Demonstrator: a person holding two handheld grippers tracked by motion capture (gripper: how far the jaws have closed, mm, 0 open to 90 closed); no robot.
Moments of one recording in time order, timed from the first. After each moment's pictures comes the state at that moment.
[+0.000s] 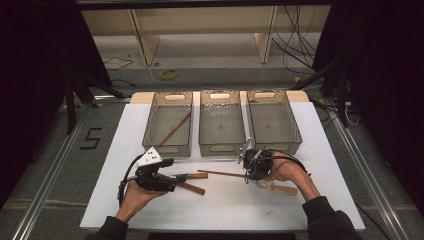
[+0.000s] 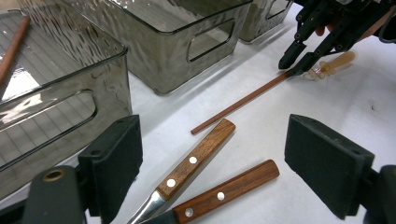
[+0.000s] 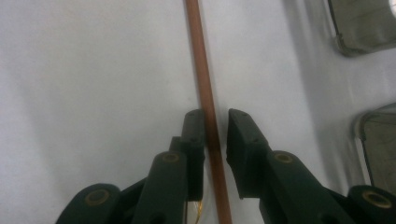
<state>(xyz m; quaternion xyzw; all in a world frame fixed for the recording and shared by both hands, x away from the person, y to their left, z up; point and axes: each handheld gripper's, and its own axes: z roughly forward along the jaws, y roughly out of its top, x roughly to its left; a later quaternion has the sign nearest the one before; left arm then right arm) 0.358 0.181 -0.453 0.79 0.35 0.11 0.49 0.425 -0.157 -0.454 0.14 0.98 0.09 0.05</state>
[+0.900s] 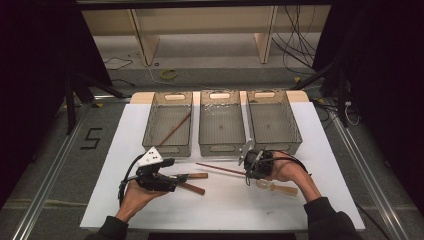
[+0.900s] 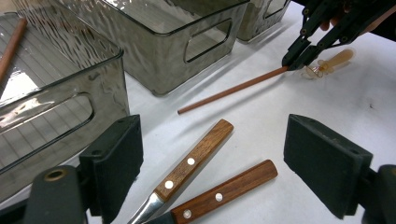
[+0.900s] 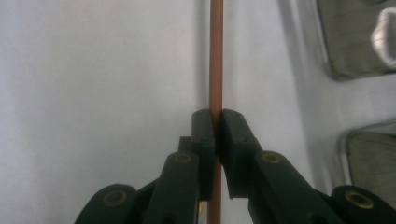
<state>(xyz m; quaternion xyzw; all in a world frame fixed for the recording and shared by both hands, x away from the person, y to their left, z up) 0.358 0.178 -0.450 0.79 0.34 0.11 0.49 0.418 -0.157 -0.444 0.10 0.99 0.12 0.07</state>
